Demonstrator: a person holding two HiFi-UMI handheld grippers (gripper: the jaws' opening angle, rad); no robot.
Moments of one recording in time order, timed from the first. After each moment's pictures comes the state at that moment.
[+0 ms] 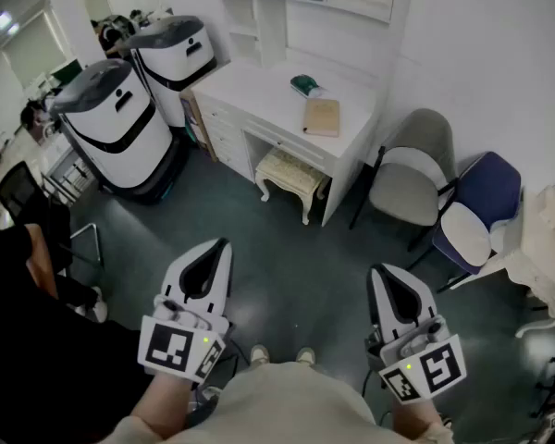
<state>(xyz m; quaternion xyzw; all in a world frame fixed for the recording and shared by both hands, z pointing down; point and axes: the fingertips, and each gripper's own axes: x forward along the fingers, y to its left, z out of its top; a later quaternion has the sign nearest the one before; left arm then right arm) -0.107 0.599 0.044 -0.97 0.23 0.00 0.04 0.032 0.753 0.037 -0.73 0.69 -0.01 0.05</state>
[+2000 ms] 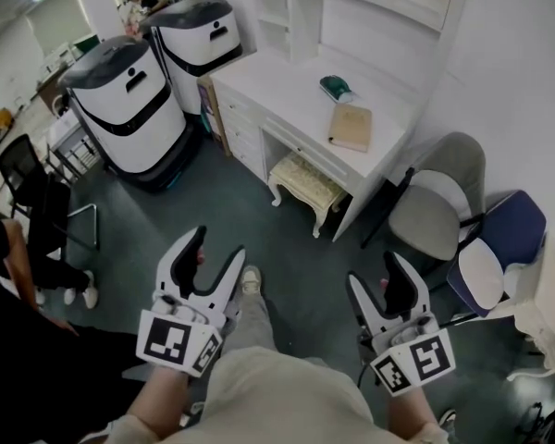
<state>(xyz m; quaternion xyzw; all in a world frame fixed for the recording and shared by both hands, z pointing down) -0.065 0.478 0.124 -0.96 0.29 -0.01 0.02 0.101 0.610 0.133 -0.70 0.71 -0.06 0.04</state>
